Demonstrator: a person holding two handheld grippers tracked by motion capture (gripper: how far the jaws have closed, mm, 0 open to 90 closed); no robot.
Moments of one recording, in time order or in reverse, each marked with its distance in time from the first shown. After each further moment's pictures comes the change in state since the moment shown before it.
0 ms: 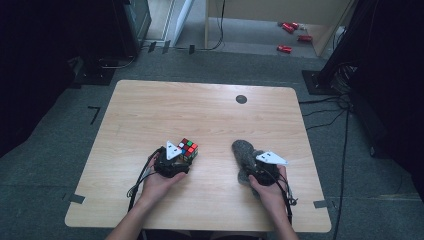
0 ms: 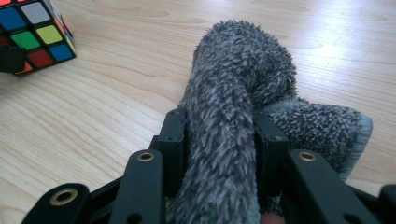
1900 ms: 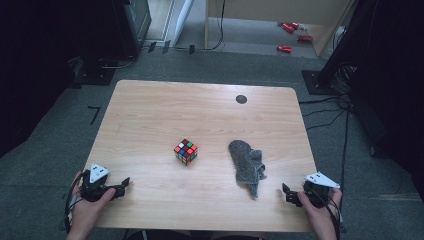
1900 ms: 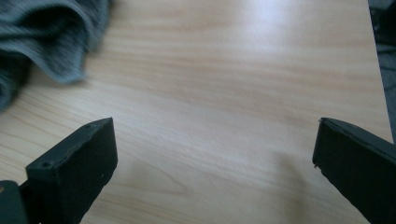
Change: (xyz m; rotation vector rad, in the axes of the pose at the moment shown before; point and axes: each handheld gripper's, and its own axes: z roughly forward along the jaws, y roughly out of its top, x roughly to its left) left arm 0.110 -0.106 -0.125 0.086 0.216 -0.122; right arm -0.088 -0.063 -0.095 0.132 -0.232 0.076
